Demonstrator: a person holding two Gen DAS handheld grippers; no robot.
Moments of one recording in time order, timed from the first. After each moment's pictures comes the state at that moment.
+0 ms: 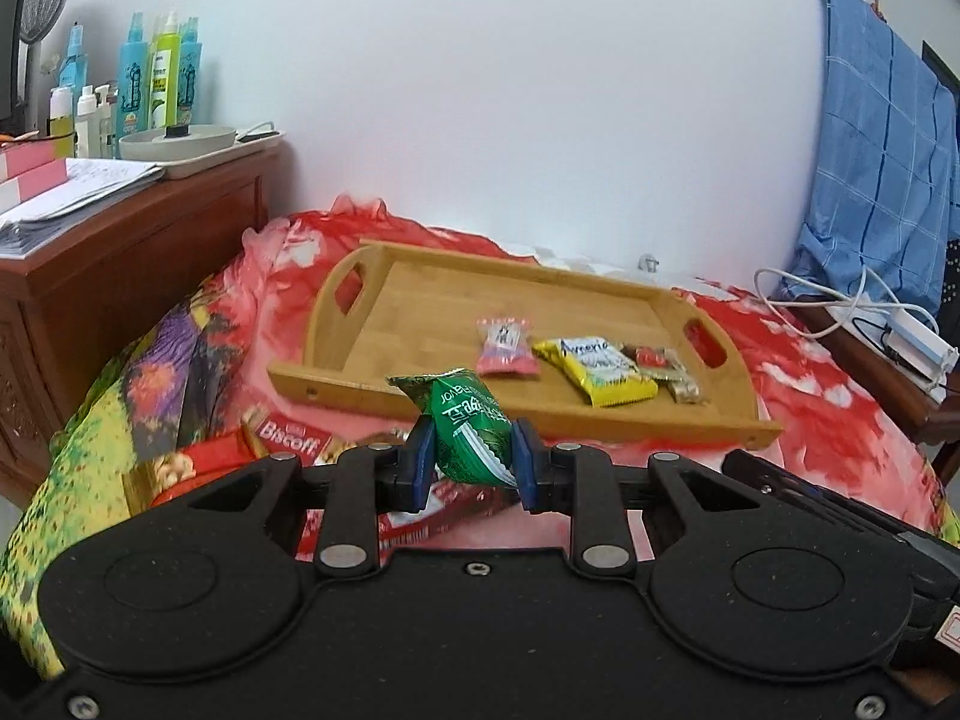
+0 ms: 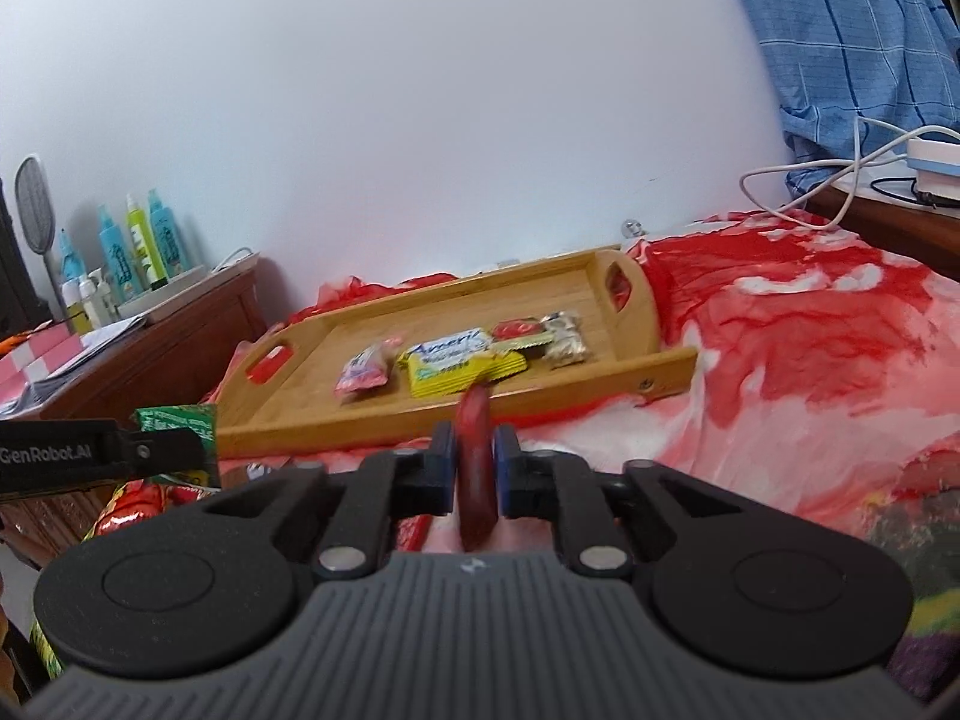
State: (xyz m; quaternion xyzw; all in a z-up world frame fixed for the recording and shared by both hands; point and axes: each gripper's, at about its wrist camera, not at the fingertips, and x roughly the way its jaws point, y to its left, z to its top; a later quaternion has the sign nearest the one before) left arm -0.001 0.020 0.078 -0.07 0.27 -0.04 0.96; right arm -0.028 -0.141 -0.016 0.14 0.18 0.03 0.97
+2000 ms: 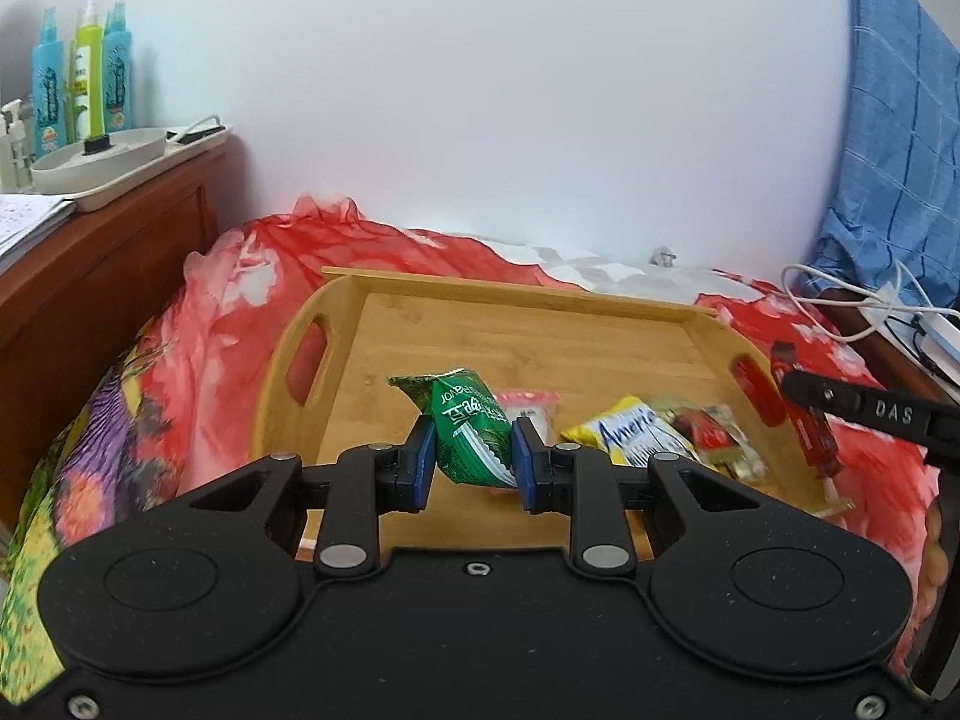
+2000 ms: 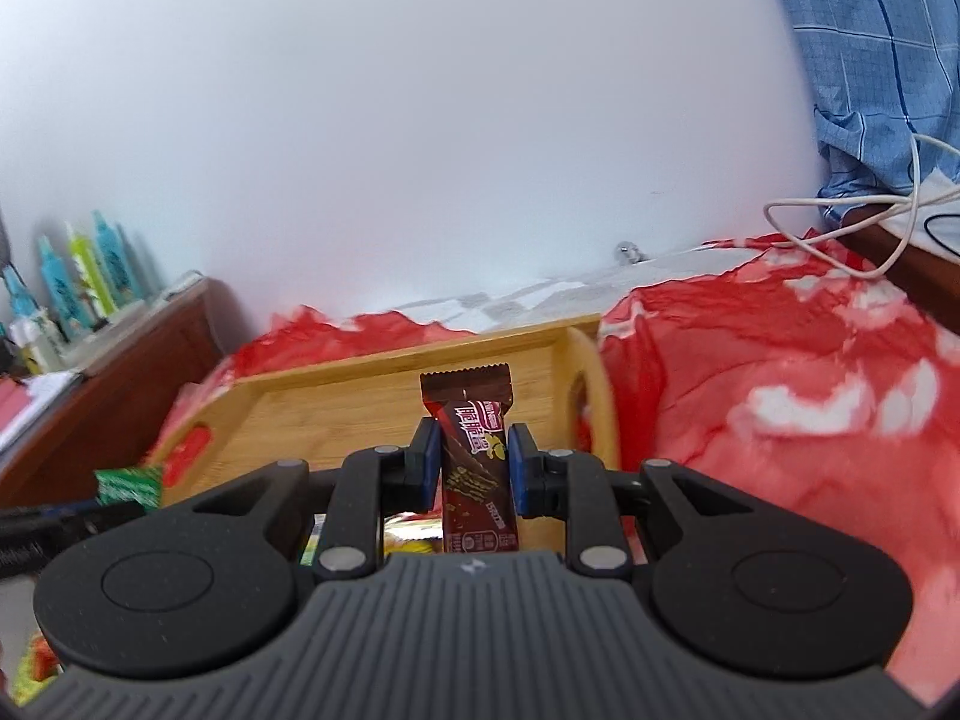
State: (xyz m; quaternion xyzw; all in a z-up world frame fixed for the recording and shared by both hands) left arm 0.139 0.027 0.075 -0.05 0.31 -0.06 0.95; right arm 0.113 -0.205 0.020 0.12 0.23 0.03 0.97
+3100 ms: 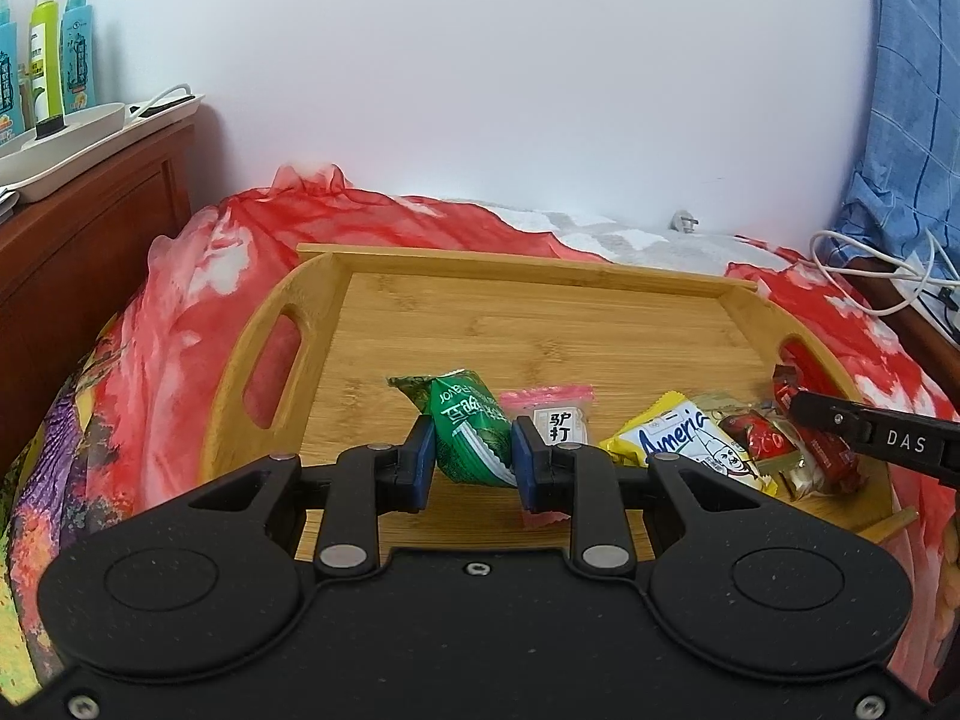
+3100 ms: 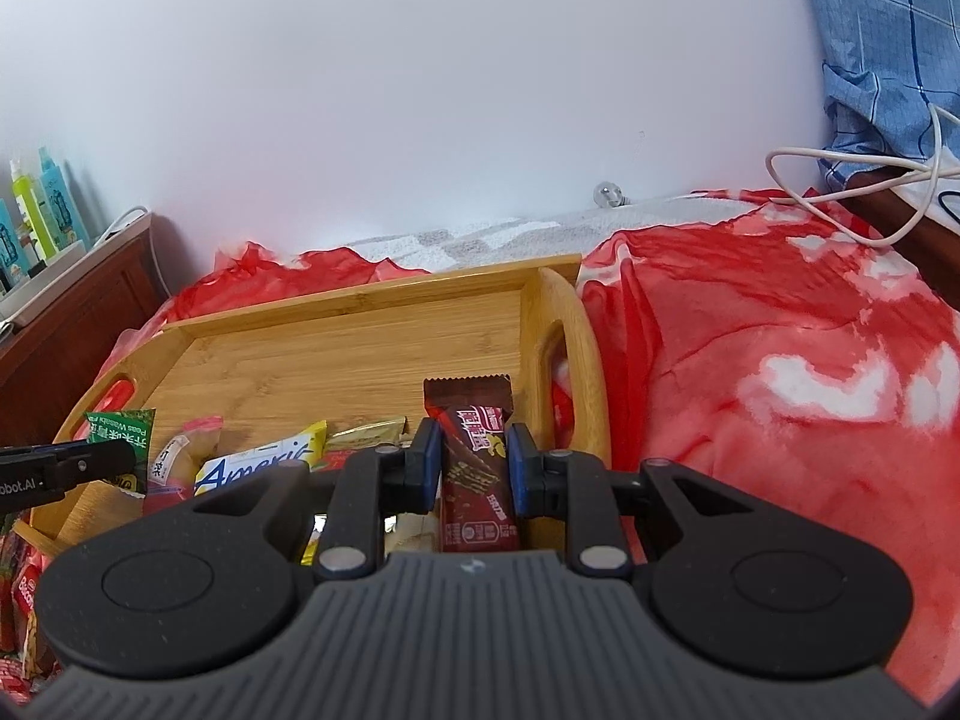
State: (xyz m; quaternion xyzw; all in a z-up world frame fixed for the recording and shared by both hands) left arm 0.191 0.020 0.044 -0.03 0.34 -0.07 0.94; right arm 0.153 -0.203 -0.010 0.11 0.28 0.02 0.95
